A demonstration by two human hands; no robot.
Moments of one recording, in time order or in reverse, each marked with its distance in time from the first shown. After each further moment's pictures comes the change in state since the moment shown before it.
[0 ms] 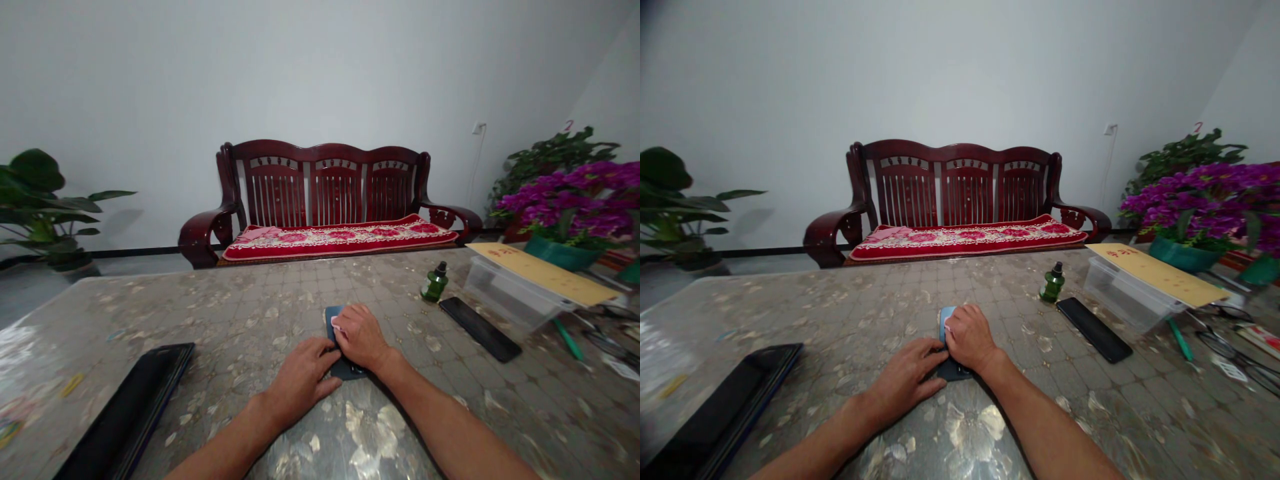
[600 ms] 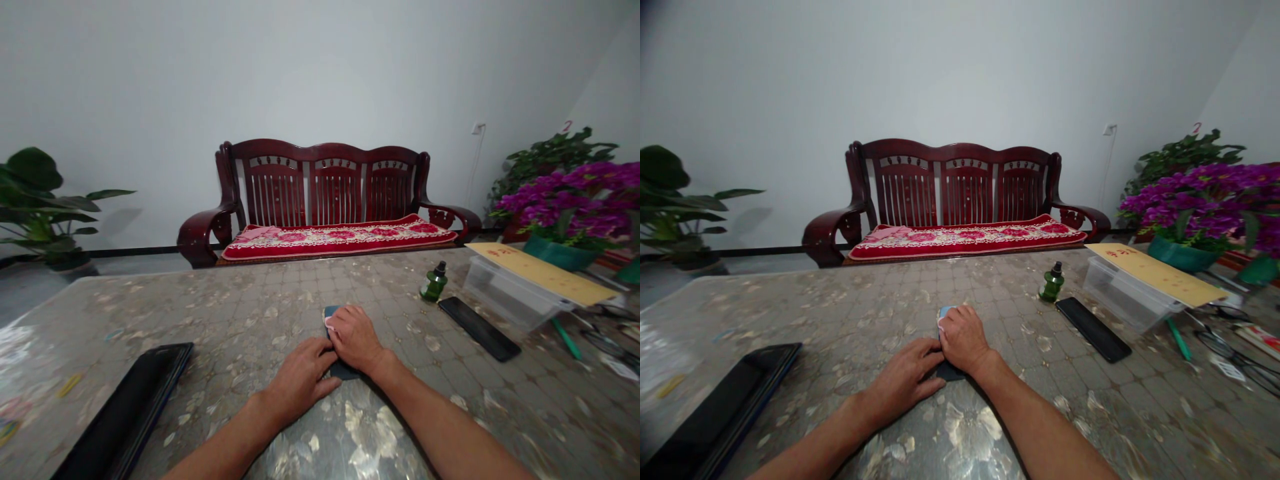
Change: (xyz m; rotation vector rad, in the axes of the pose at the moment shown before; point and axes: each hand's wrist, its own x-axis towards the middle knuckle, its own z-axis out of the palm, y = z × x) left_hand 0.000 -0.001 -0.001 -0.044 -0.011 0.005; right_hand 0.003 -0.009 0.003 0.002 -0.011 0.001
